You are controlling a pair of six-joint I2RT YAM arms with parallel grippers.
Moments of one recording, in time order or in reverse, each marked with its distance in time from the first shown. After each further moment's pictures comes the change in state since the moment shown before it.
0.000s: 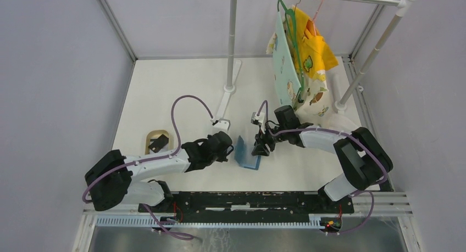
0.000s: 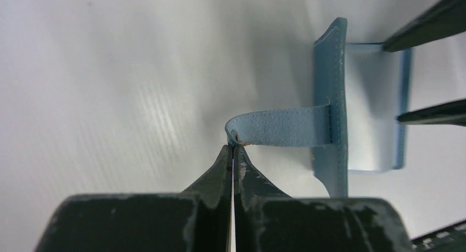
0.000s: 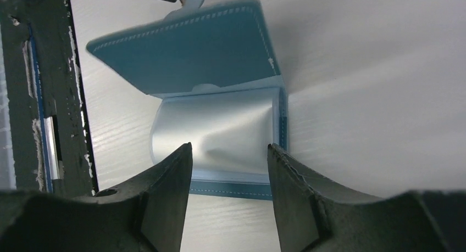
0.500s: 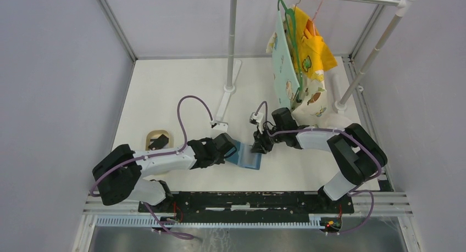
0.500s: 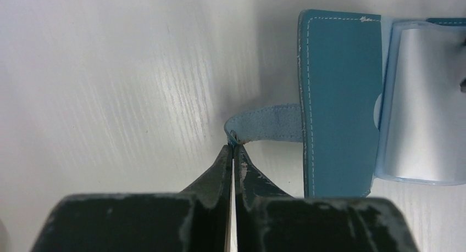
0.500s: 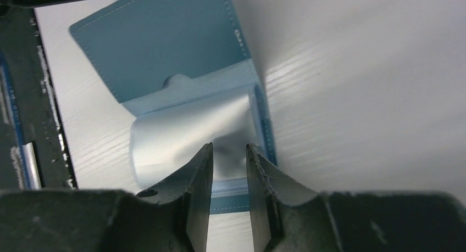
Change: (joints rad) left arm 0.003 0.117 0.048 -0.180 -0.074 -0.073; right arm 0.022 0.061 -0.052 0.159 0.043 0.145
